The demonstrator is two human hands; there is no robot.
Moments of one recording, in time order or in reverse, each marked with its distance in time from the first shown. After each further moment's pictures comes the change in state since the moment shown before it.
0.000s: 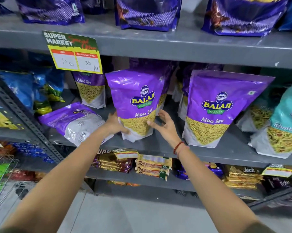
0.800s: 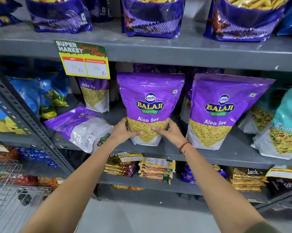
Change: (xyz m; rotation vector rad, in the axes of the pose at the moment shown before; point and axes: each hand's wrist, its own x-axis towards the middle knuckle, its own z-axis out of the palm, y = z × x) left_hand -0.013 -0.005 0.017 -0.183 0.003 0.128; right_hand 0.000 -0.002 -0.009 -0.028 -0.108 -0.036
